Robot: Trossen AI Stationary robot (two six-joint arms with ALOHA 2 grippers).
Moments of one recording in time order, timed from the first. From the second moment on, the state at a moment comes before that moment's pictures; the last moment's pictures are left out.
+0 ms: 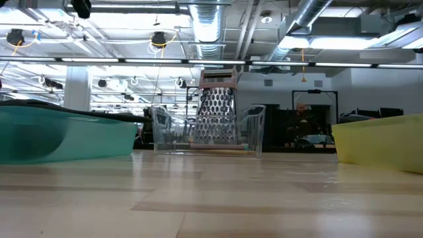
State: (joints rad) left arm -0.28 0.32 0.44 0.17 -0.35 -0.40; right arm 0.69 1.37 1.11 -0.20 0.68 0.54
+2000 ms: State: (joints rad) left arm -0.28 0.00 0.18 -0.15 -0.25 -0.49; right arm 0.42 0.33 0.26 0.18 0.50 0.26
